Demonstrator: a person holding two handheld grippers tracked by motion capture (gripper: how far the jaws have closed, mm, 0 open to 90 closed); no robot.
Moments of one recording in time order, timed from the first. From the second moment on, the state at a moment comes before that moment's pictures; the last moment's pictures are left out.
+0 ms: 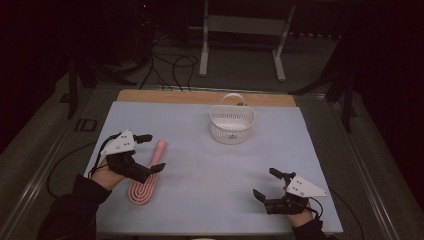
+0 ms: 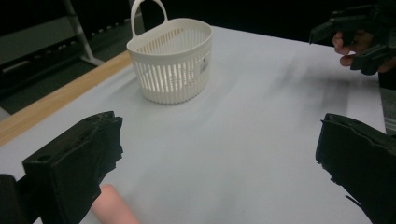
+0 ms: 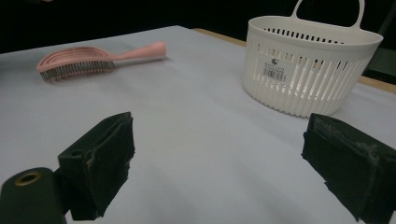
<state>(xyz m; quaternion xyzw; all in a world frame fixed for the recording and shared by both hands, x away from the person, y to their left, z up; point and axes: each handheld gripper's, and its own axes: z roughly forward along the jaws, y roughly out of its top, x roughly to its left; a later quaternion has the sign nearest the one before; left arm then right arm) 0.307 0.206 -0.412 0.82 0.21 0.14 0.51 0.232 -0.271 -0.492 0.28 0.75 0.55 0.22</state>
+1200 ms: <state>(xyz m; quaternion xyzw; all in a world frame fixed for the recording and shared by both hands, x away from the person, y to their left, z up) 0.353 0.187 -0.447 0.88 0.23 0.13 0.40 0.232 -0.271 -0.492 0.28 0.75 0.56 0.21</state>
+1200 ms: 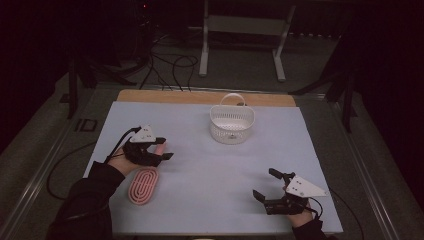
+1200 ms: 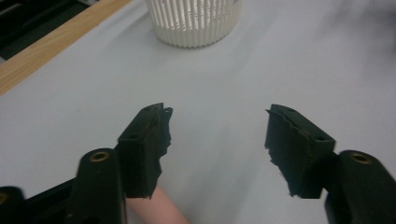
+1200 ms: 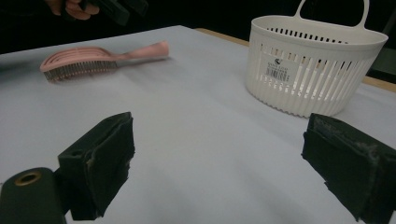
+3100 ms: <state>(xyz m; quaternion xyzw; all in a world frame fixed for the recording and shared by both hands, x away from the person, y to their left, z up) 0.380 0.199 -0.489 0.93 0.25 0.12 0.24 0.232 -0.271 -0.492 0.28 0.75 0.56 0.21</state>
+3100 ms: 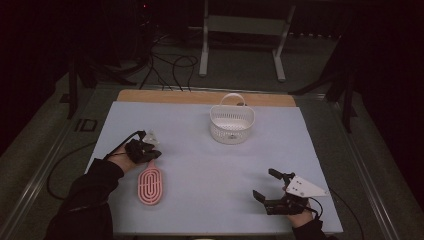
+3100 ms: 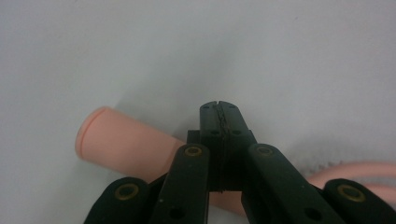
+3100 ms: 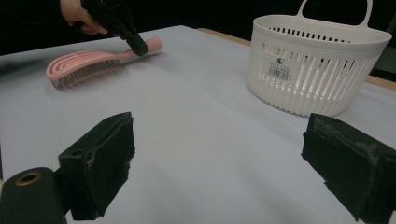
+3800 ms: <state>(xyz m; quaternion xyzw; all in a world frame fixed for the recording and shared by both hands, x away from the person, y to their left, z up) 0.373 0.229 -0.489 0.92 0.28 0.12 0.23 0.233 -0.271 -0.493 0.28 0.75 0.56 0.21</state>
